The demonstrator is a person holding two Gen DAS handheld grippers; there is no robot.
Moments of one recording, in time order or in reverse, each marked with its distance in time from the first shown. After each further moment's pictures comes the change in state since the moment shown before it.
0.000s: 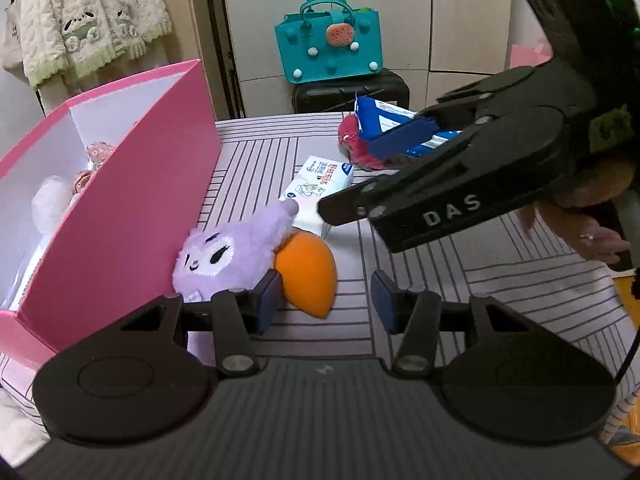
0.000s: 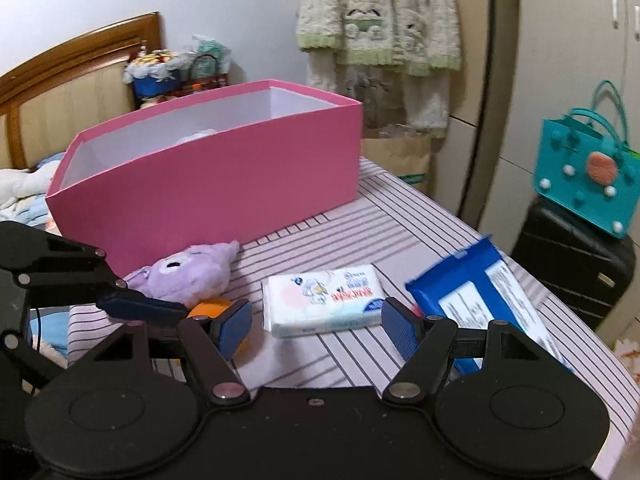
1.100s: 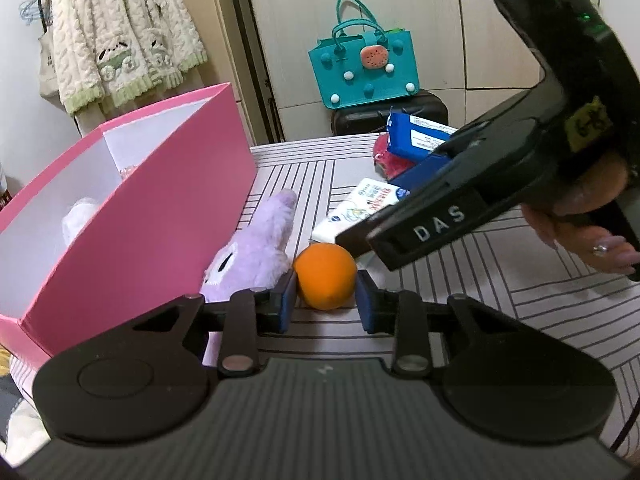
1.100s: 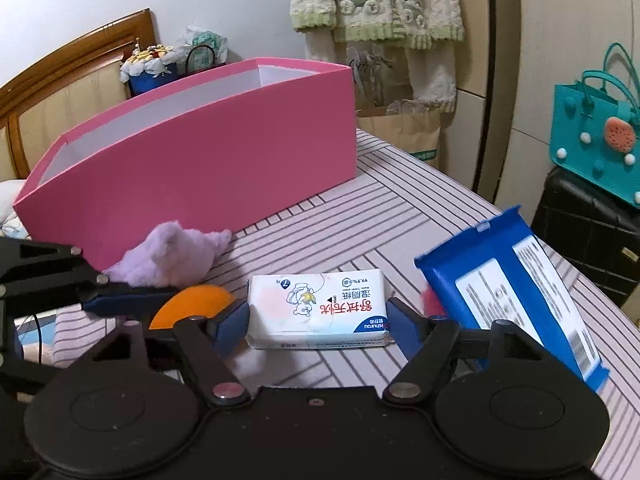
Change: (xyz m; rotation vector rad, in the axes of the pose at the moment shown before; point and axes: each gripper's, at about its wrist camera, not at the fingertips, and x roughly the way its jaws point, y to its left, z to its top) left arm 0.009 -0.014 -0.007 0.037 -0.087 0.149; right arm 0.031 -0.015 -0.001 0.066 0.051 0.054
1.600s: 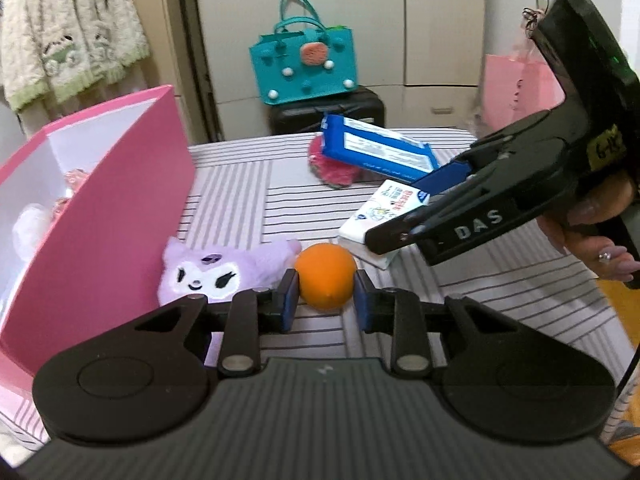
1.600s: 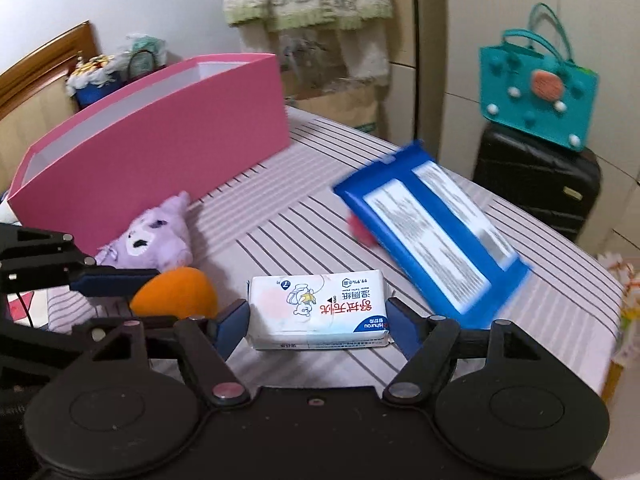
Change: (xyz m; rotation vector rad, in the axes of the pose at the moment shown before) left arm -0.010 0.004 0.009 0.001 0.032 -0.228; right arm -0.044 -0.008 -0.030 0.141 0.041 -0.141
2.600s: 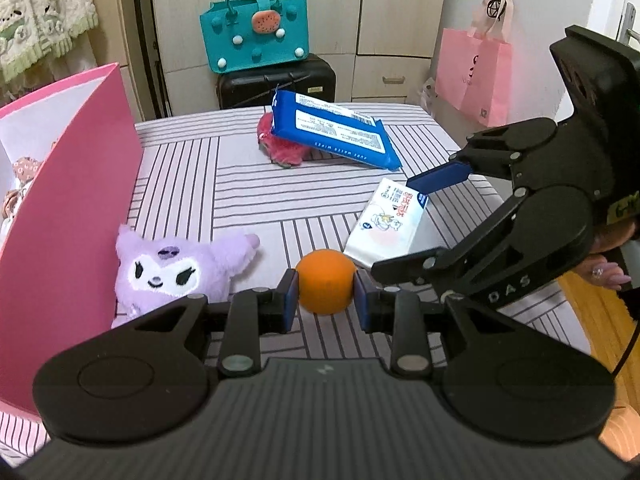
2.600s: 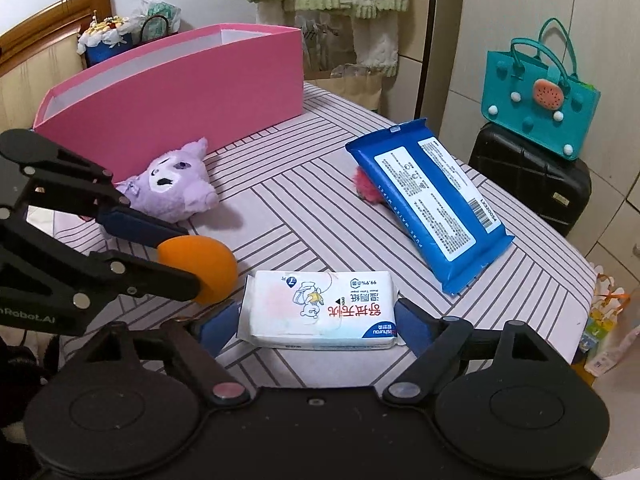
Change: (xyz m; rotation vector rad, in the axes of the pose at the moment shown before) left arm 0.007 0.002 0.013 0.021 0.106 -0.159; right arm -0.022 0.014 -0.028 -0.106 0.051 -0.046
